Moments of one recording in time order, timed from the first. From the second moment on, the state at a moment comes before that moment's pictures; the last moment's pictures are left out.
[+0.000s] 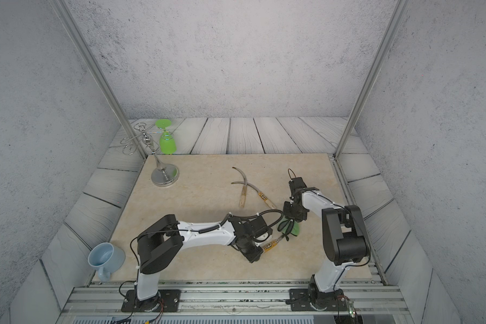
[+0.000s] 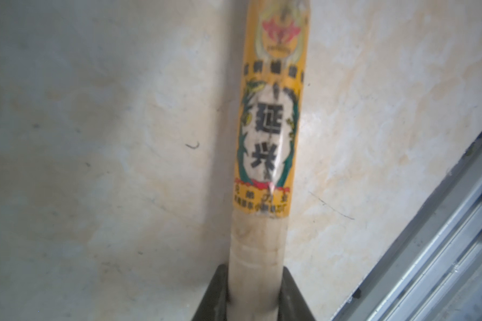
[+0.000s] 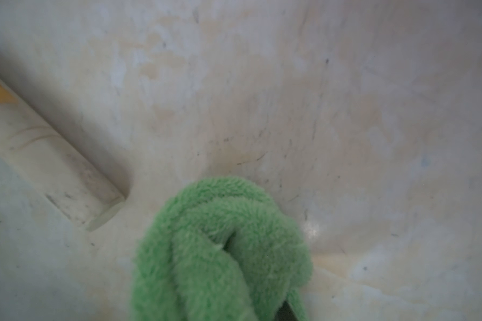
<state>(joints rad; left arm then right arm) -1.14 1.99 1.33 -0.65 0.20 -0.26 0.18 1.69 1.01 -0.68 -0.09 0.35</state>
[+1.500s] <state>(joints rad) -1.20 1.96 1.29 -0.61 0.17 -0.34 0.17 1.94 1.53 -0.98 -0.02 0.28</state>
